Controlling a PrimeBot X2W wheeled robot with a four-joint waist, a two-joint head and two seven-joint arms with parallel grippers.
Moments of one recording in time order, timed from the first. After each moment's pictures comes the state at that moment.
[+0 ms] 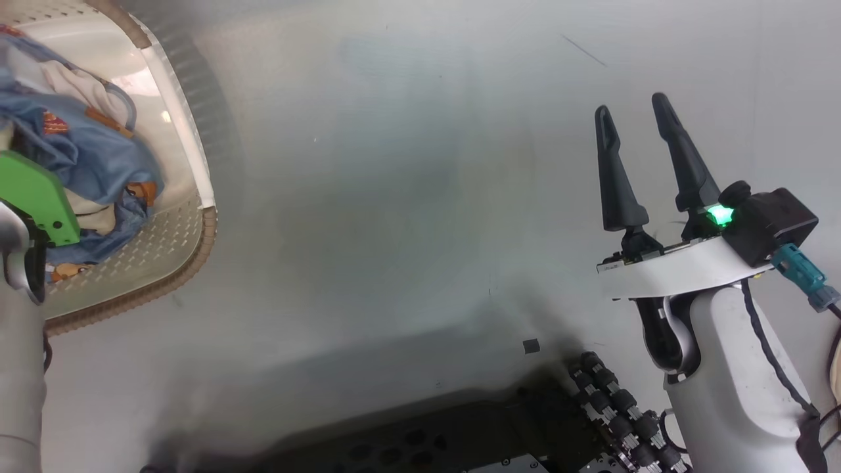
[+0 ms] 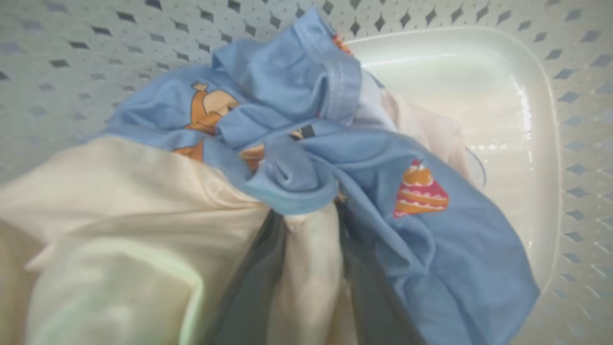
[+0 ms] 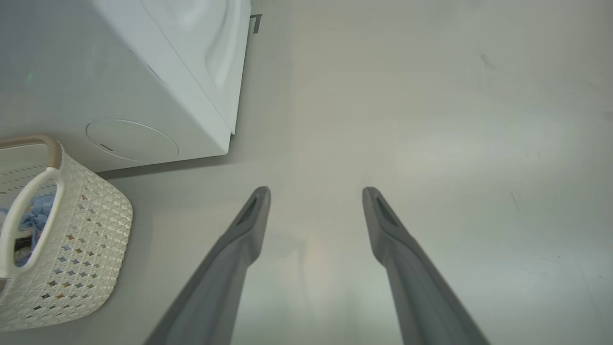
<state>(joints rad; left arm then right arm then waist) -0.85 0.26 0.02 0.93 -0.21 0.01 0.09 -0.34 -0.04 0.20 0.08 0.34 0.08 -0.26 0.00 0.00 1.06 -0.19</state>
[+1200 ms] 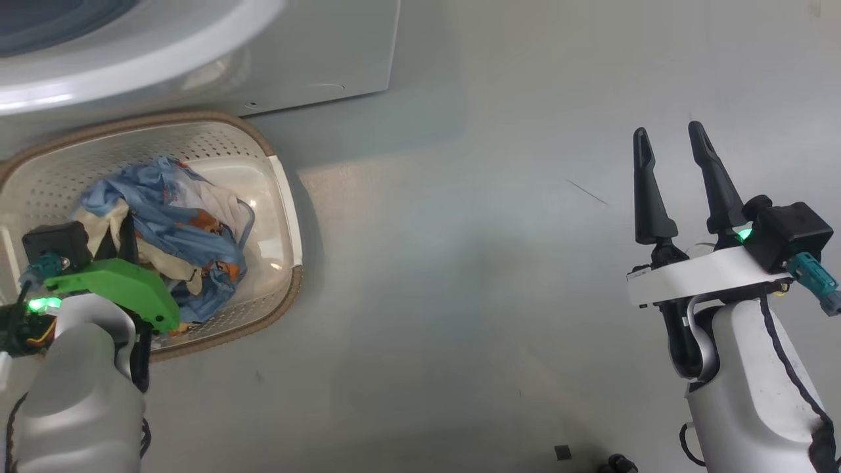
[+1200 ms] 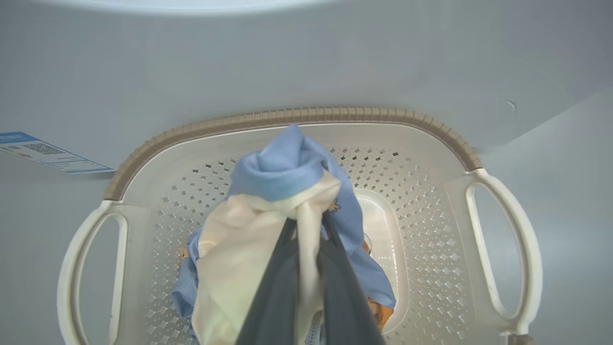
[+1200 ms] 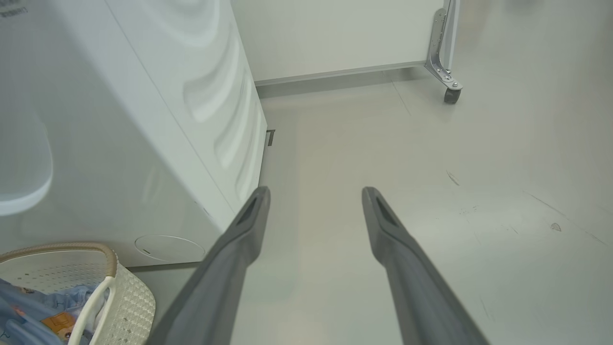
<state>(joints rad) -0.68 0.12 0.03 1.02 -0.26 -0.08 -0.25 -0.33 -0.05 0.10 0.18 0.30 0.09 -0.26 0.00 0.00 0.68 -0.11</state>
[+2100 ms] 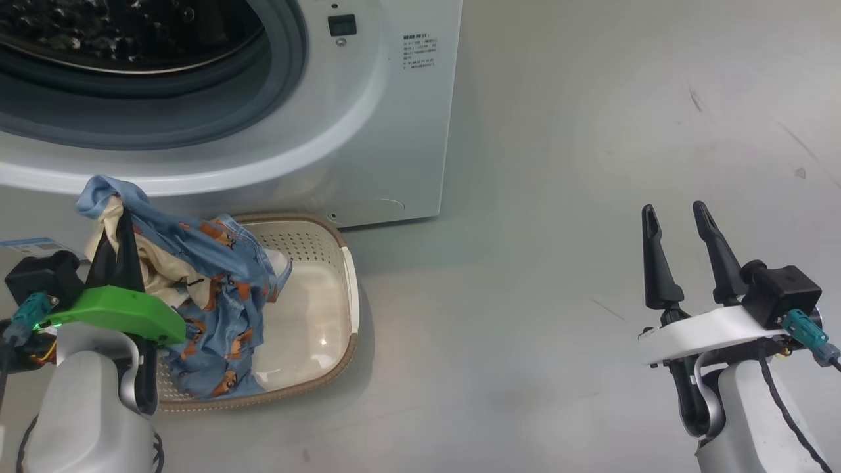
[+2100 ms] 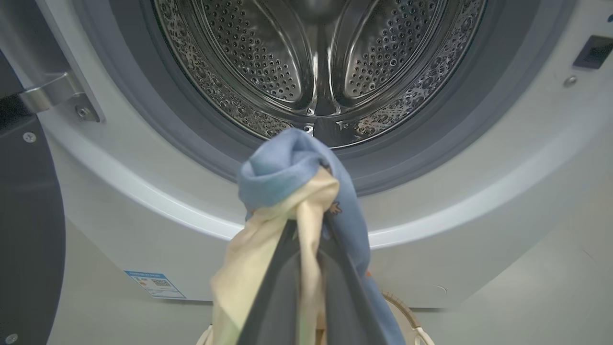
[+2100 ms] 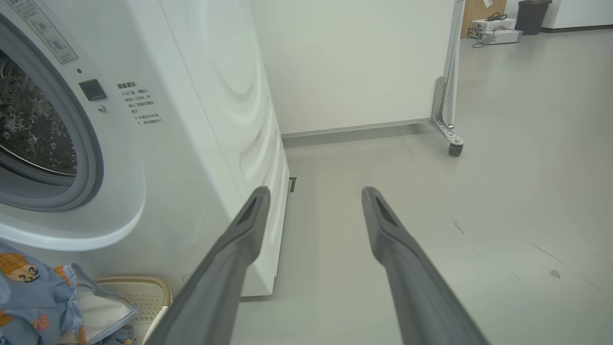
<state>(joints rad) -0.46 0.07 0.11 0.64 -0.28 -0.11 -0.25 -0.20 -0.05 0.05 0.22 0.28 0.10 -0.26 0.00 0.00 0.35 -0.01</state>
